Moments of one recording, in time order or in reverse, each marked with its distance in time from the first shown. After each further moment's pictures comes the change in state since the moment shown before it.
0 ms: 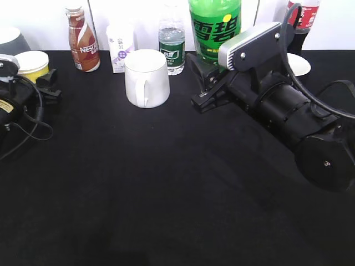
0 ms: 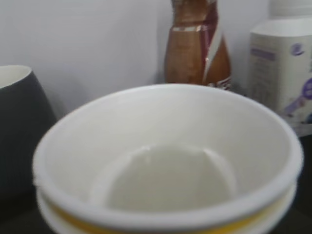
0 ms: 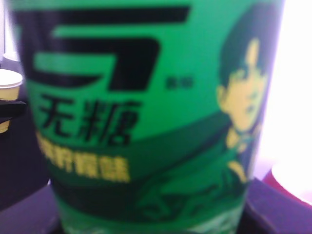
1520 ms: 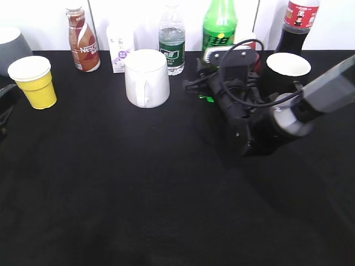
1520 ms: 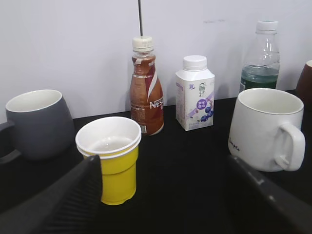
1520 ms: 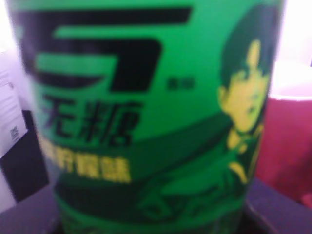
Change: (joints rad) left arm -0.182 -0.937 0.613 -0.092 0.347 -0.004; right arm -0.047 0.518 -0.471 0.345 -0.031 0.068
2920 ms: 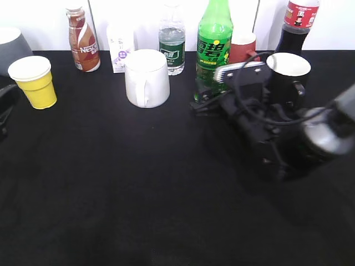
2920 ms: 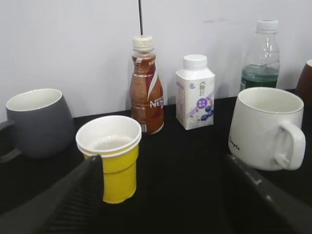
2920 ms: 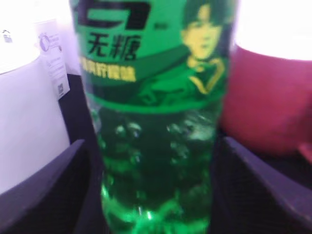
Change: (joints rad) left arm 0.000 0.003 0.000 -0.001 0.010 0.000; right arm 0.001 -0.146 0.291 -0.122 -0.054 0.083
